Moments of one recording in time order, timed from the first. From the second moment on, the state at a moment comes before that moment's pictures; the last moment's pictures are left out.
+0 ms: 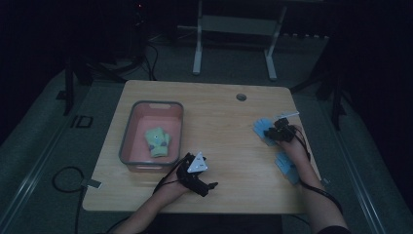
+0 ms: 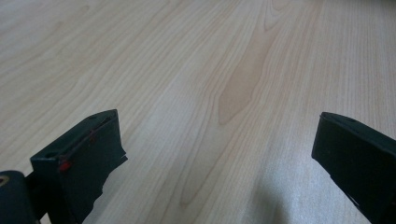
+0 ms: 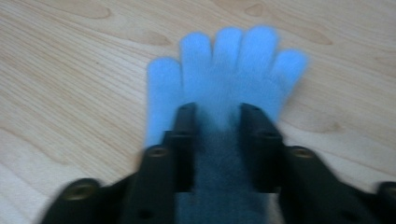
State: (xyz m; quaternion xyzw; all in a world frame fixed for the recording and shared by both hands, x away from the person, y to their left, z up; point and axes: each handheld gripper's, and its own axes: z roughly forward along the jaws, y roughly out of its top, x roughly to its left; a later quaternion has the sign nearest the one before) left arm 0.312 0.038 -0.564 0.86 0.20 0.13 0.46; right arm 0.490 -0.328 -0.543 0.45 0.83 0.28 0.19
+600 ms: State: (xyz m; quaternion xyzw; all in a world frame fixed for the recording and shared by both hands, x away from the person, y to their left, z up) left arm 0.310 0.040 -0.567 0.85 0.21 0.13 0.46; right arm 0.451 -0.291 -0.485 0.49 0.79 0.30 0.20
